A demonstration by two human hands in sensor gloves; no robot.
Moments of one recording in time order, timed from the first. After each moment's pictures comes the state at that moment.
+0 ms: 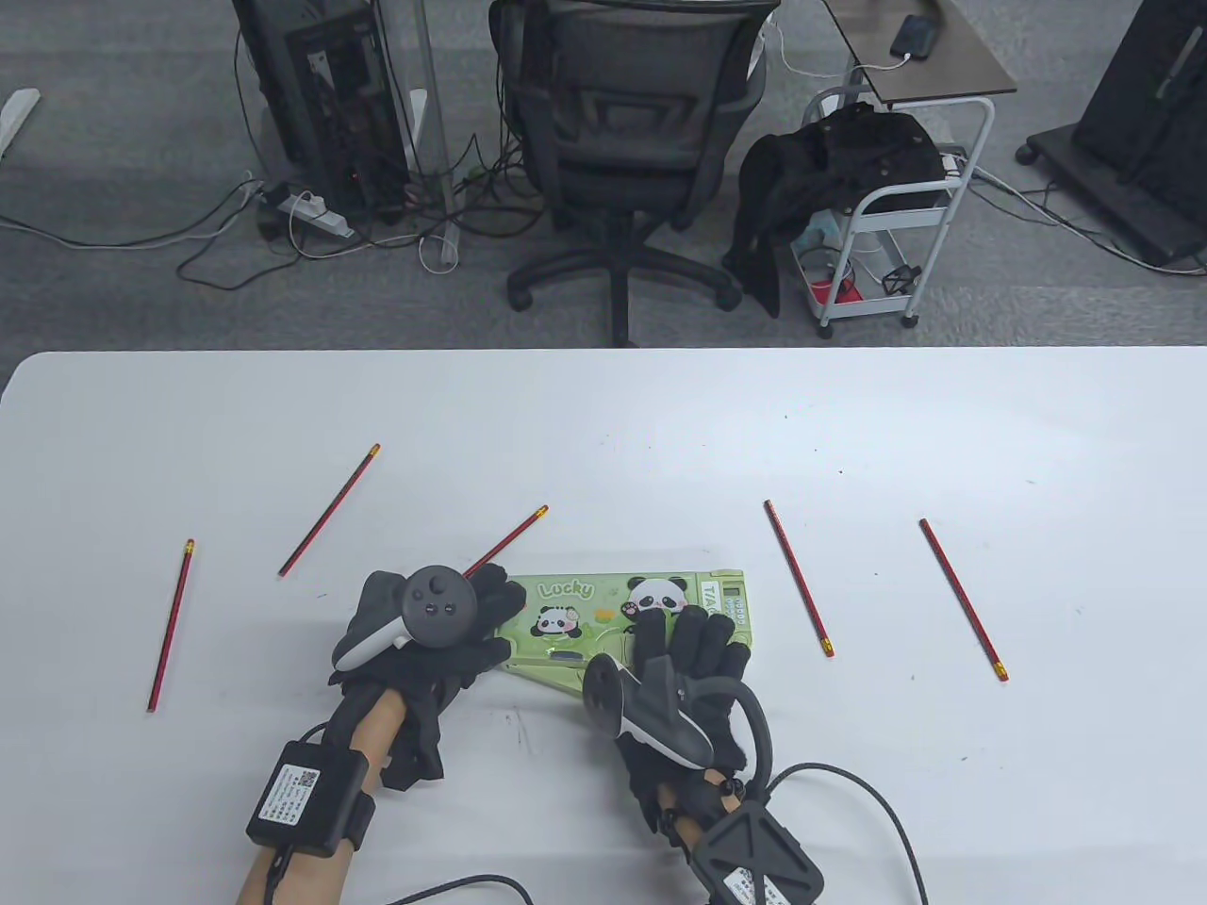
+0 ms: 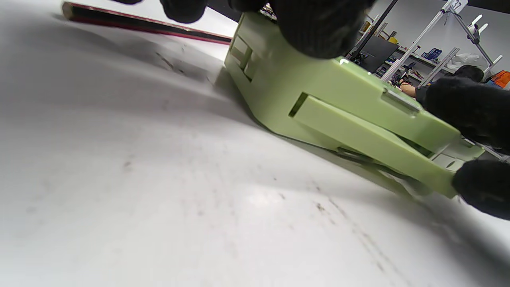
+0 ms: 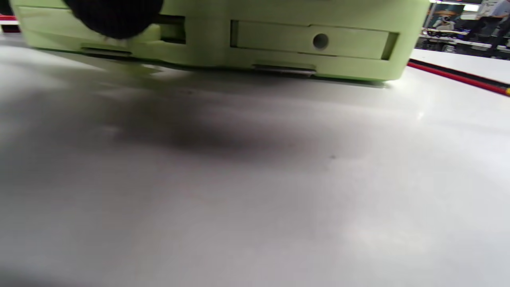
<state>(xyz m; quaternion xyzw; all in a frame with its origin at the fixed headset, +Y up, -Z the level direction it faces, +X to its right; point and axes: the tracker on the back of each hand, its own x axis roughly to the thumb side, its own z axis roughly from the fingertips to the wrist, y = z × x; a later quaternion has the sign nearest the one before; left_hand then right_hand) -0.202 -0.747 -0.334 -0.20 -0.19 0.18 0.94 0.025 -0.743 -0.265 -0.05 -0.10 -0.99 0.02</state>
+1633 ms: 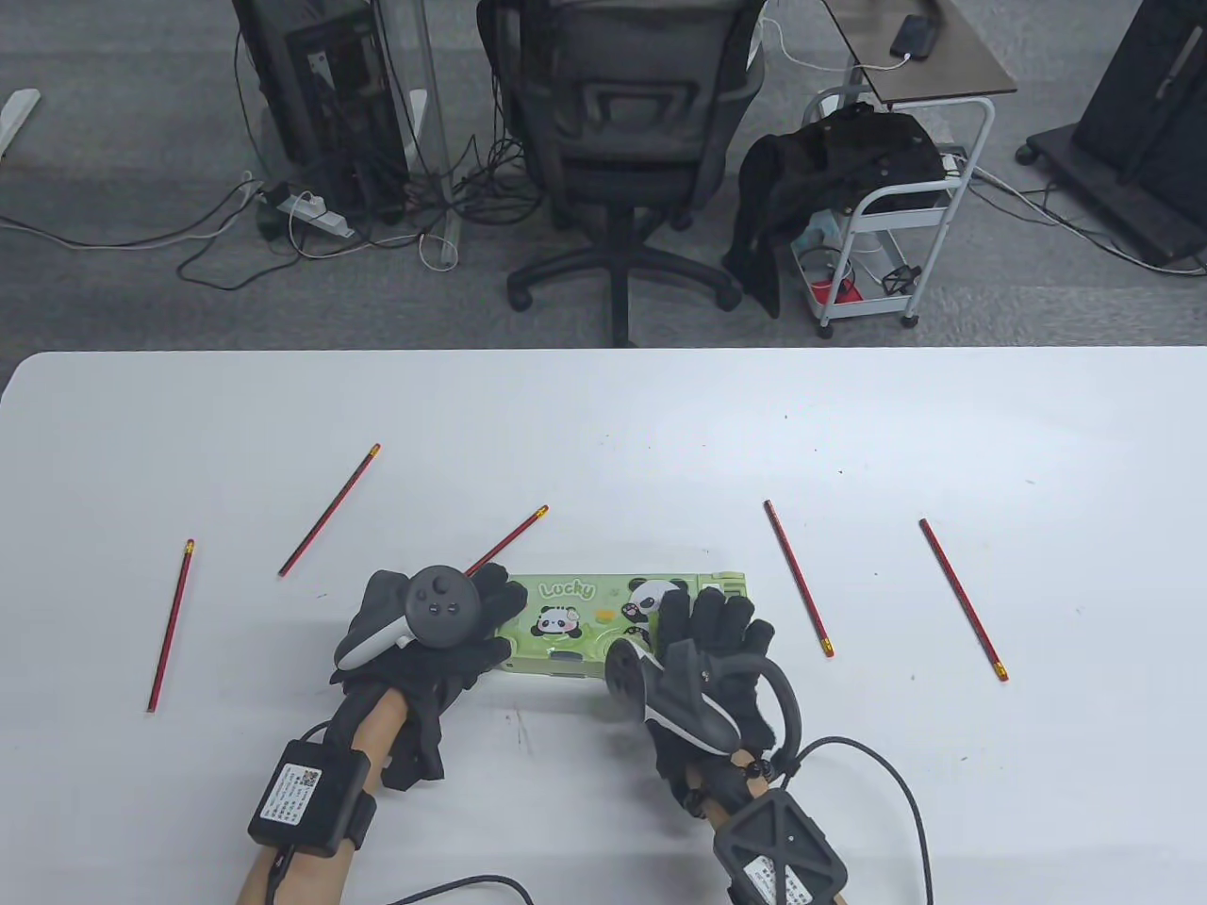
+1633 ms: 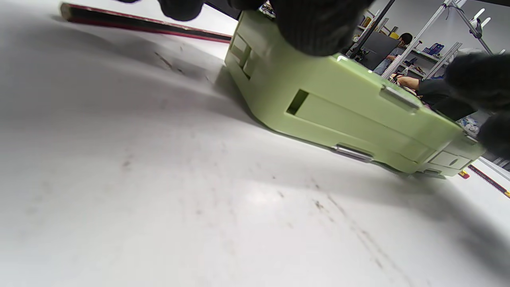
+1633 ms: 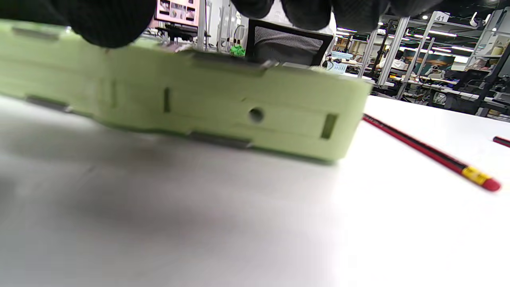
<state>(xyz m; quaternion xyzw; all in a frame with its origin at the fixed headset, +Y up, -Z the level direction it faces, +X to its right) -0.200 -0.747 -0.335 -0.21 -0.19 0.18 0.94 0.059 -0.711 -0.279 -0.07 -0.03 -1.00 0.05</state>
